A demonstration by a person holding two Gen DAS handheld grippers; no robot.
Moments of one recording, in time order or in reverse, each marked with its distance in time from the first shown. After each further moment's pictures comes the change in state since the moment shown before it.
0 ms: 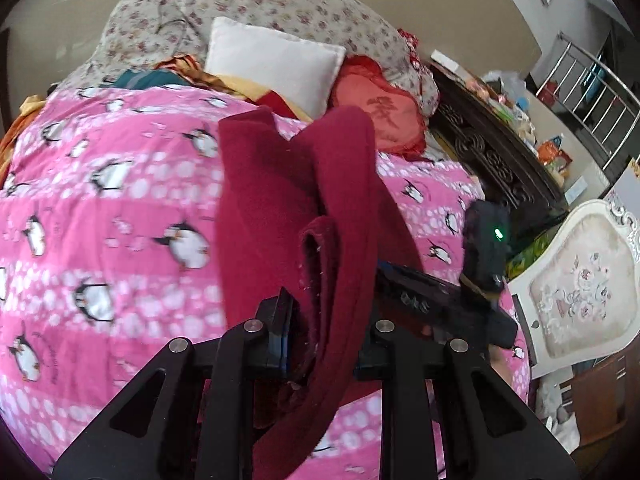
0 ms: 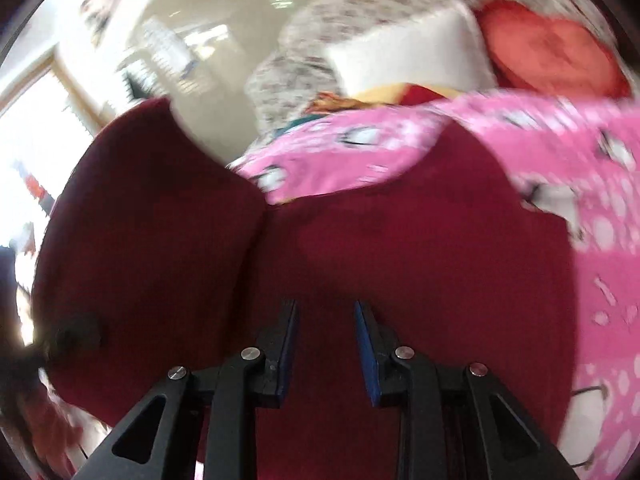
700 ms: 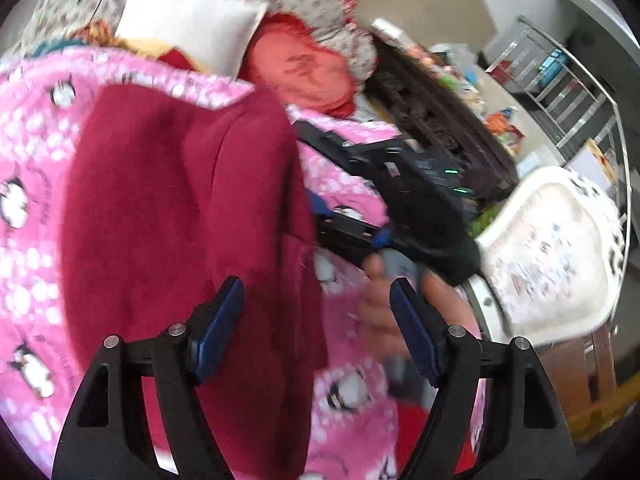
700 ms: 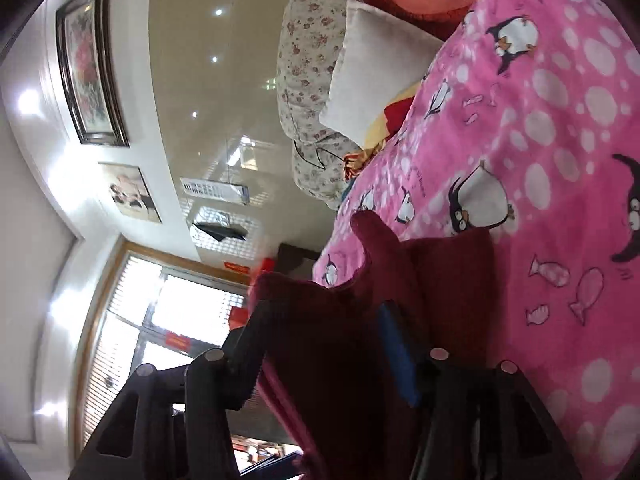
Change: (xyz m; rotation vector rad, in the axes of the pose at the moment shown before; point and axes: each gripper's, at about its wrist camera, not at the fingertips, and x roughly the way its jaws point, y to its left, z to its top) left arm 0.038 -0.088 -0.033 0.038 0.058 -0.240; right arm -0.053 -0.121 0.014 0.514 -0.177 0.517
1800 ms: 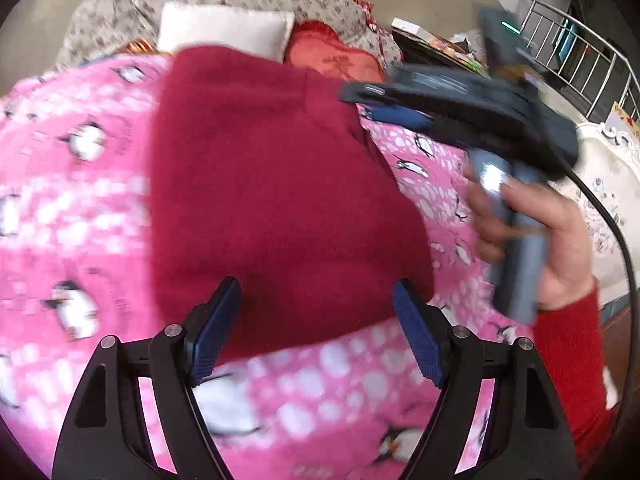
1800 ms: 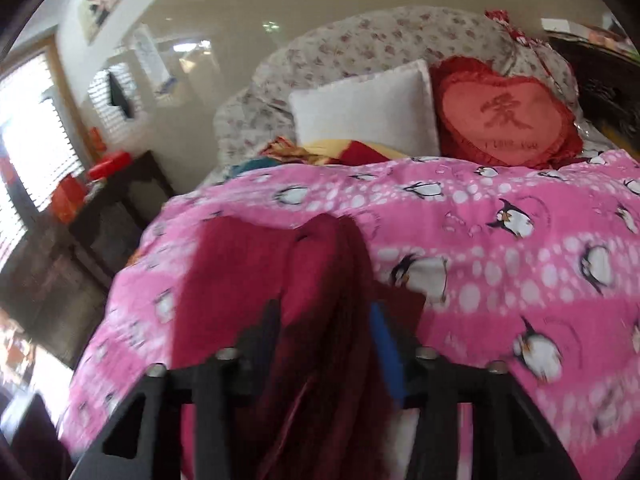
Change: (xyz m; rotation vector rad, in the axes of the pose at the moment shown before) left arm -0.011 0.012 -0.057 0.093 -0.077 0.218; right arm 0.017 0.094 -0.060 -0.732 0.055 -0.668
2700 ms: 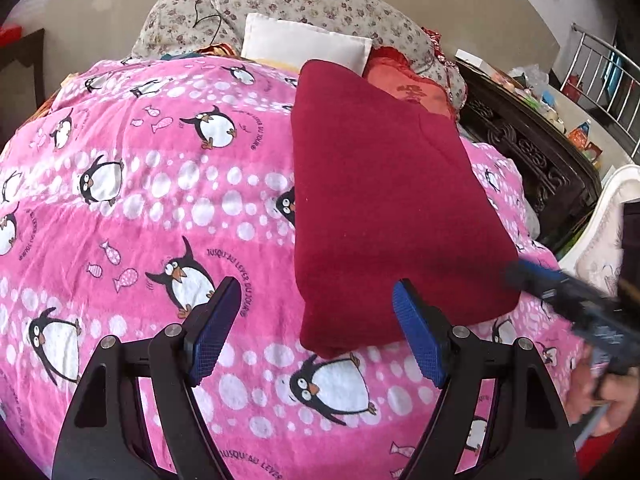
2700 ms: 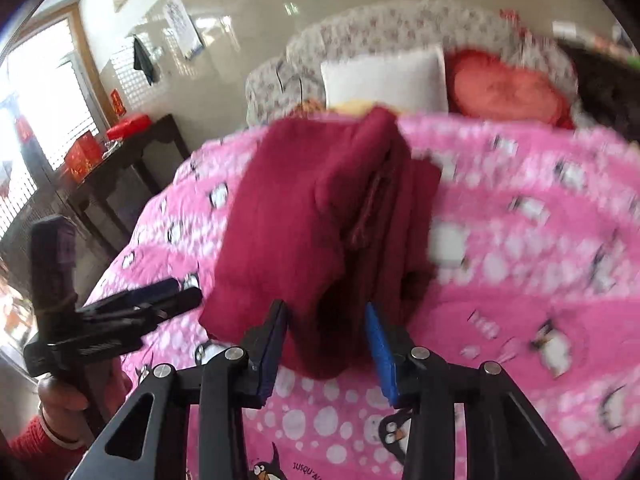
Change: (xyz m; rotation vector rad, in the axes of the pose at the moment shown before) left arm -0.025 0.056 -0.025 -0.146 -0.064 0.162; right arm -0.056 0.047 -0.100 -0.088 0.038 -0.033
